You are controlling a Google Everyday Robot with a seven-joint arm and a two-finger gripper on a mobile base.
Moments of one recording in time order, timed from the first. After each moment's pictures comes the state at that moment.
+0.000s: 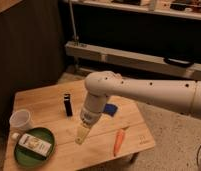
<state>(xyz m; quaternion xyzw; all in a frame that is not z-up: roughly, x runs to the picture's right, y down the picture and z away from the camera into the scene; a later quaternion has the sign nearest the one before) -0.071 0.188 0.627 -0.51 -0.05 0.23 0.83</state>
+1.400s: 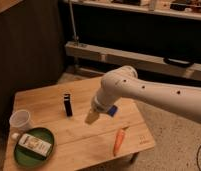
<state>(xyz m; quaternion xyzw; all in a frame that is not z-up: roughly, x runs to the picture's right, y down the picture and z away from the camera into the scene) -0.038 0.089 0.663 -0.30 -0.15 0.21 0.92</state>
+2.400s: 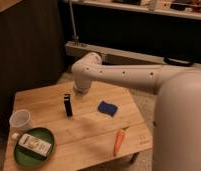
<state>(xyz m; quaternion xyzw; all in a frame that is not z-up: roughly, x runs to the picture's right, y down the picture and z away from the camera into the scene) -0.125 0.039 0.782 -0.28 -0.09 0.13 0.95</state>
